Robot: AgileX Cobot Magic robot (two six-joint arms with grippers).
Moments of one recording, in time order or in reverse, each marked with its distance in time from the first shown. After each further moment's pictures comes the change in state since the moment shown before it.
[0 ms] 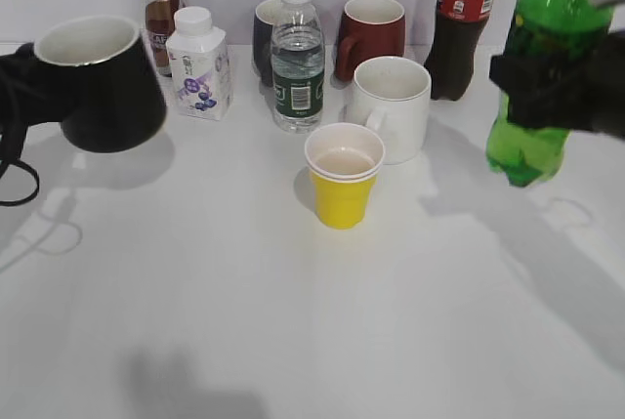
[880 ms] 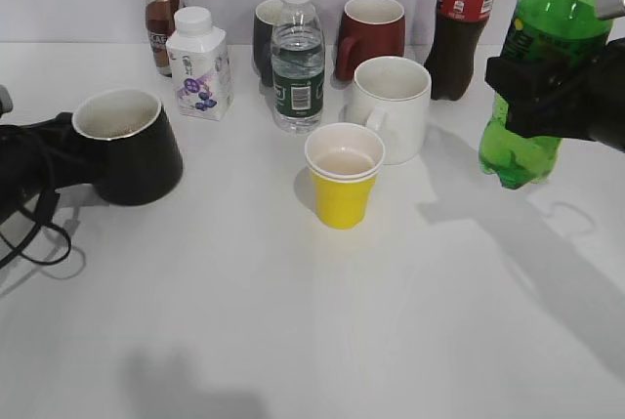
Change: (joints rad) left arm 0.021 0.346 0.017 0.026 -0.306 -0.006; right arm -0.001 0.000 0.043 -0.013 -0.090 0.019
